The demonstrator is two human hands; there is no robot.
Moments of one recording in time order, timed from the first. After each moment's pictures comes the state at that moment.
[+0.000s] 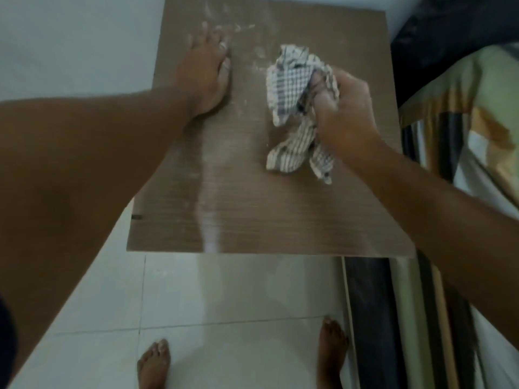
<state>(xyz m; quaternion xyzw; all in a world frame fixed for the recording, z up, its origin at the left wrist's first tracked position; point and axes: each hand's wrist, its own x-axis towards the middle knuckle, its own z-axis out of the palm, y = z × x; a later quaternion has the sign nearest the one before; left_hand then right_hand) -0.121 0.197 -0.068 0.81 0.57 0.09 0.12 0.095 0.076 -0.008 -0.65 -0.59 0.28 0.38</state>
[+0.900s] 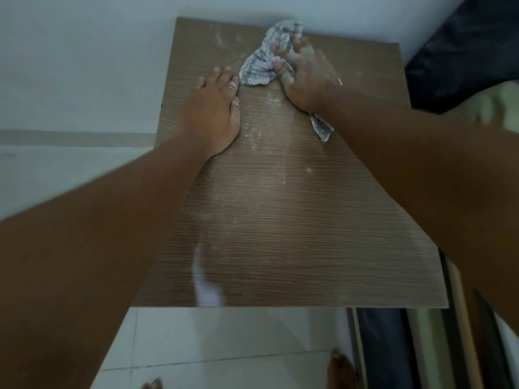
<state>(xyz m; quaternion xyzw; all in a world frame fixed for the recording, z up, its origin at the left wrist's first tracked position) -0.130 0.205 -0.089 0.81 0.57 0.11 0.09 0.079 0.259 -0.072 -0.64 -0.76 0.09 0.07</state>
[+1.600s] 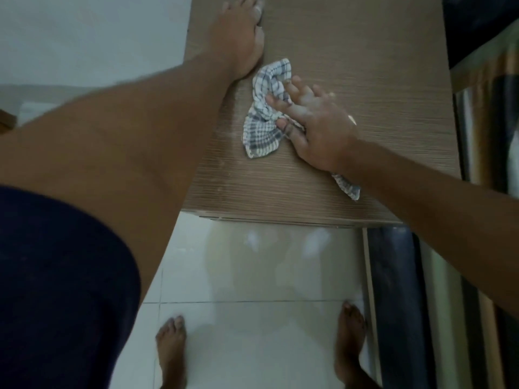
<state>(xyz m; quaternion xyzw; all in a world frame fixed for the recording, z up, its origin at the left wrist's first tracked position) -0.129 0.186 -0.085 0.80 0.58 0.10 0.08 0.048 0.046 -0.086 -0.50 -0.85 0.12 0.07</state>
